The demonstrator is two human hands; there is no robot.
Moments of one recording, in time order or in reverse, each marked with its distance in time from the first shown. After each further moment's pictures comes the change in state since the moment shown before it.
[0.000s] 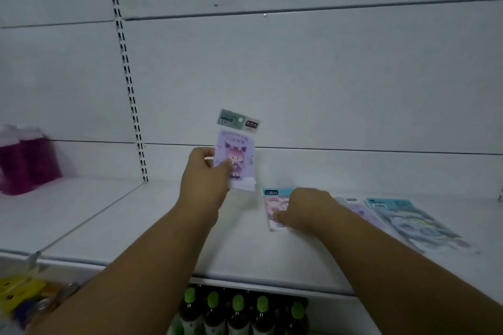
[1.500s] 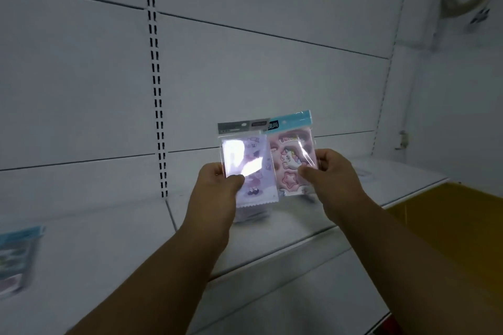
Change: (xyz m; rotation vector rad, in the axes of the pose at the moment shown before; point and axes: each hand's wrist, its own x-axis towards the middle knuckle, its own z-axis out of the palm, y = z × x) left_hand -0.341 0.079 0.544 -0.272 -0.682 -0.089; right_hand -0.227 0.624 -0.128 1.001 0.821 0.410
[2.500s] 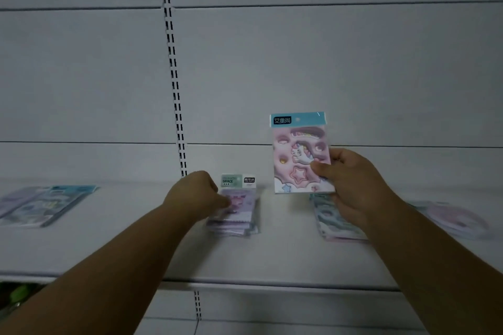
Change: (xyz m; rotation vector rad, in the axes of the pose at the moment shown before) left_hand 0.069 -0.035 0.051 1.285 0.339 -0.254; right_hand 0.151 0.072 -0.026 0.487 -0.616 0.172
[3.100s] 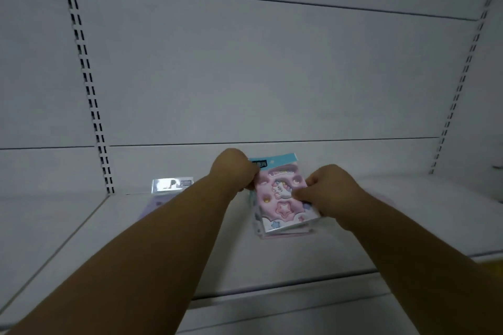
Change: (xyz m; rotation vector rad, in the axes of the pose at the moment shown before) left_hand 0.036 0.171 0.078 -0.393 -0.207 0.126; right_hand -0.003 -0.001 -0.081 -0.948 0.194 0.184
